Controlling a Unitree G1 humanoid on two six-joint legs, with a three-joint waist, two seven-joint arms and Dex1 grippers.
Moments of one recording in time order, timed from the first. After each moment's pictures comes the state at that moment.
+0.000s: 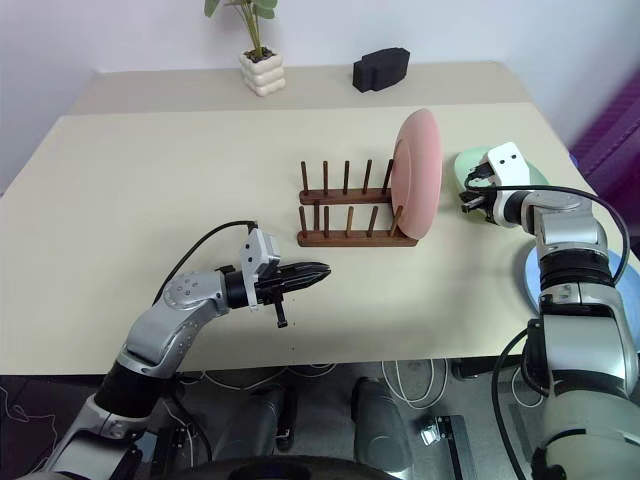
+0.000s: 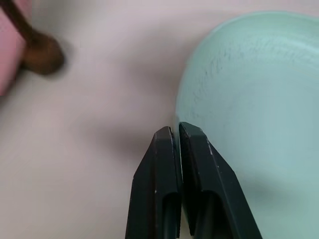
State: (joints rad) left arm -0.27 0.36 -0.25 -0.20 -0.34 0.34 -0.86; right arm -0.85 -0.75 -0.02 0.82 0.08 0.36 0.79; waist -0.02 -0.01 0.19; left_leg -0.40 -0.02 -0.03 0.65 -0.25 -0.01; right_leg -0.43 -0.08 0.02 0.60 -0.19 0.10
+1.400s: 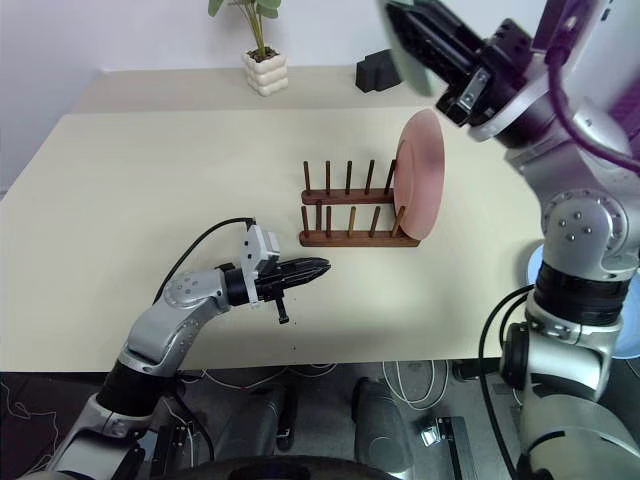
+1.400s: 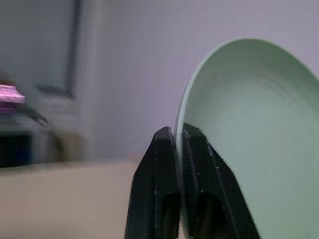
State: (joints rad) left arm -0.28 0.35 -0.23 -0.20 -0.34 0.34 -0.84; right arm -0.80 -0.58 -0.29 -0.31 1.01 0.63 0.62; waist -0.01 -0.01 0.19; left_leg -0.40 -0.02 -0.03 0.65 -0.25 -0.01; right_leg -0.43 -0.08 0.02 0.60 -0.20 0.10
